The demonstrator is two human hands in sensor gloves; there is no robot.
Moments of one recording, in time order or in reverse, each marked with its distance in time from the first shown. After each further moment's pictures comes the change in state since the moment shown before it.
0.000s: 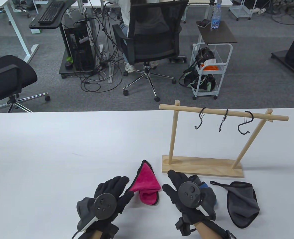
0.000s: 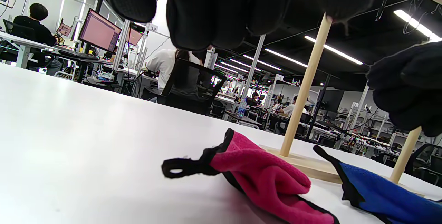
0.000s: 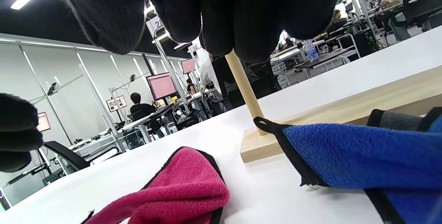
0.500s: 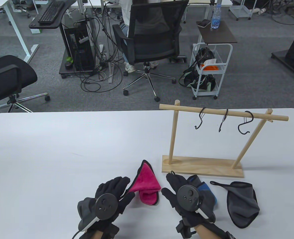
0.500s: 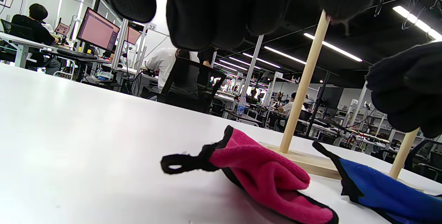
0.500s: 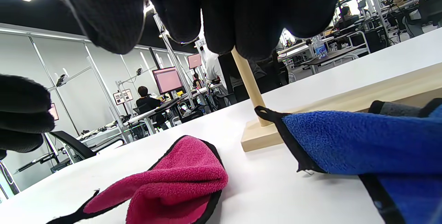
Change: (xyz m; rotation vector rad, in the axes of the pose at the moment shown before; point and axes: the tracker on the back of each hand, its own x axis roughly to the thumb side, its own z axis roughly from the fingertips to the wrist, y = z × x) left_hand 0.002 0.000 0.000 -0.008 -0.004 -0.008; right_hand 0.001 0.004 0.005 0.018 -0.031 0.017
